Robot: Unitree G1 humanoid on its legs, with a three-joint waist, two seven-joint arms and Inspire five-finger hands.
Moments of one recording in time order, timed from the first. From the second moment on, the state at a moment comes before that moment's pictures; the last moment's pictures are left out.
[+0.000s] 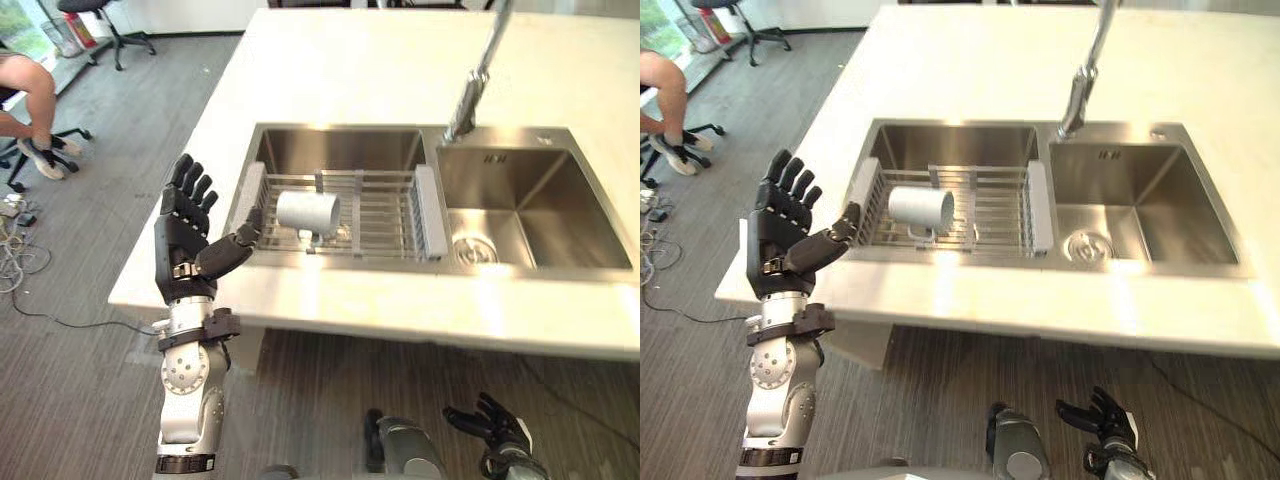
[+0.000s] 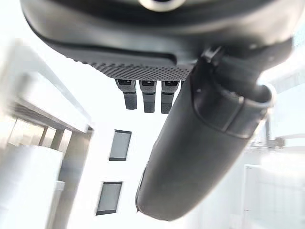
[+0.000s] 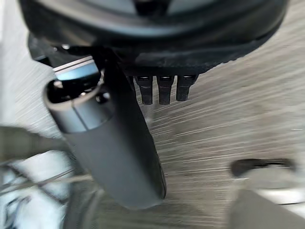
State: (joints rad) left arm 0.06 0.07 0.01 -0.33 -0.28 -0.27 0.14; right arm 0.21 -0.22 -0.28 0.77 0.20 -0.11 0.02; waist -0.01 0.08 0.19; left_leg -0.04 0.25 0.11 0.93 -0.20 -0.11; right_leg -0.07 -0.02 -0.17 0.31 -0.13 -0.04
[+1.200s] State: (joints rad) left arm 0.03 0.36 -0.17 -0.07 0.04 -0.21 -0.02; right arm 0.21 -0.19 -0.27 0.92 0.15 -0.11 0.07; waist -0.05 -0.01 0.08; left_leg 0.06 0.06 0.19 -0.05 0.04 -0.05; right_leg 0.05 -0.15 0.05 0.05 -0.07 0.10
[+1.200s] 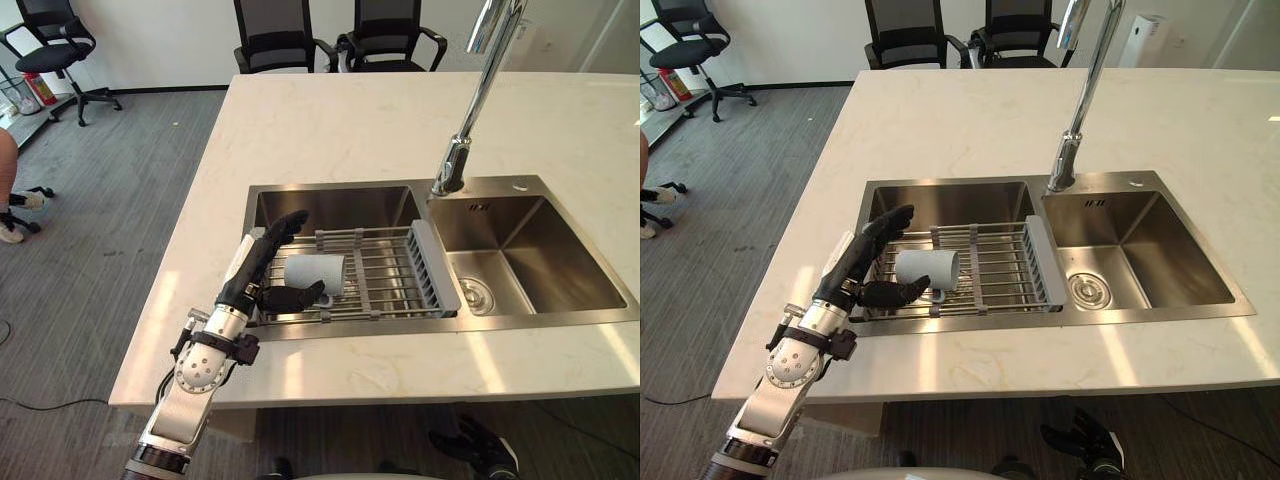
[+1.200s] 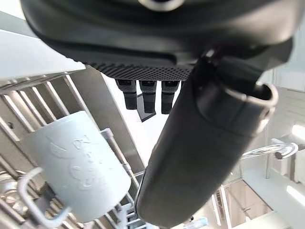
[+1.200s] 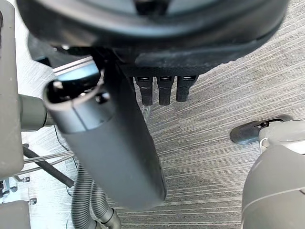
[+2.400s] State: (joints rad) left arm -0.15 0.44 -0.29 0.12 0.65 -0.19 0.04; right arm 0.24 -0.19 -0.23 0.89 0.15 -0.12 0.07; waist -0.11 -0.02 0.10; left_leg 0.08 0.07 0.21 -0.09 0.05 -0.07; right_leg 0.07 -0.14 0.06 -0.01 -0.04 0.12
